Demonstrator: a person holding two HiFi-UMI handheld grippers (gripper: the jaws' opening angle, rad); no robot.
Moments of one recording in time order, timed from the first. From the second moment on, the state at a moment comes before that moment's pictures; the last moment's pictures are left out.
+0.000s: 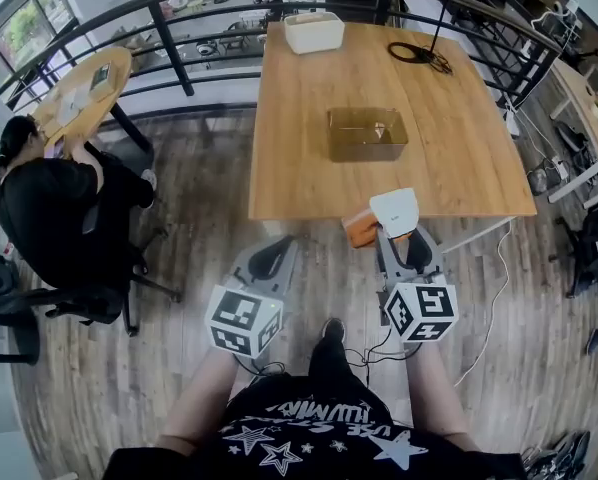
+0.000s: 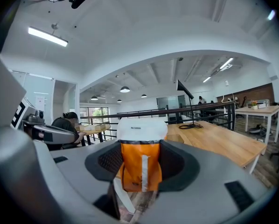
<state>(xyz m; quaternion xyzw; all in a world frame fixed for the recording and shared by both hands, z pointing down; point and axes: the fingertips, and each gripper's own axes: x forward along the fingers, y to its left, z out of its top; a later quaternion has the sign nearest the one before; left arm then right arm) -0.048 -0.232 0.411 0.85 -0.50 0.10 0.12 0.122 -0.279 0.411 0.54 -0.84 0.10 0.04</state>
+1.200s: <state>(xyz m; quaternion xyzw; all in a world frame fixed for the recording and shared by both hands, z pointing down) -0.190 0.020 0.405 0.86 -0.49 0.07 0.11 -0.006 -0.020 0.405 0.57 -0.82 0.07 0.05</state>
